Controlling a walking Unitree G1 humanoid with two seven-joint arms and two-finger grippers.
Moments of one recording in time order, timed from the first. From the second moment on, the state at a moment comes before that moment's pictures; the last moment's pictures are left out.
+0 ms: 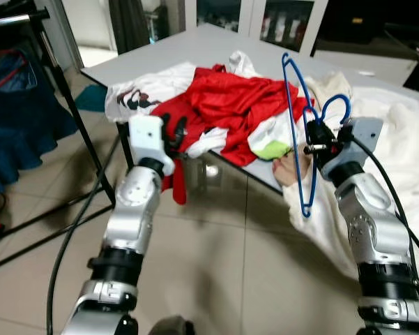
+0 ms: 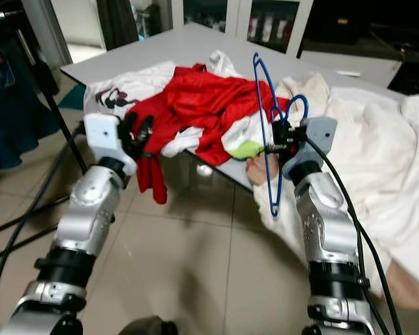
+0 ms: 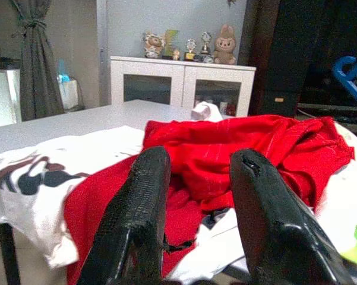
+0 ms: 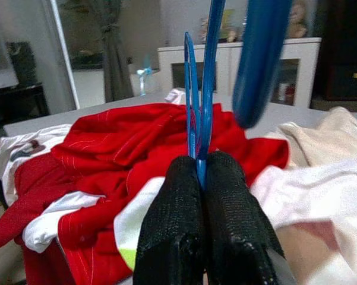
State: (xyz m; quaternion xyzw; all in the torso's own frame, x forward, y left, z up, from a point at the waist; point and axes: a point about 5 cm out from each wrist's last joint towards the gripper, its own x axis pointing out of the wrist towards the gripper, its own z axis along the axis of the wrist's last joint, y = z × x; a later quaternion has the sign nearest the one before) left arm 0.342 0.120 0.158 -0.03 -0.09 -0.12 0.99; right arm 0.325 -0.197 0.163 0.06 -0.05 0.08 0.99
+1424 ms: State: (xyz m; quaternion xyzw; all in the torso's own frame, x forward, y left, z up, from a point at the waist) left arm 0.346 0.106 0.159 -0.02 -0.08 -0.16 0.98; right arm 0.324 -0.195 0.152 0.06 -0.03 0.08 0.99
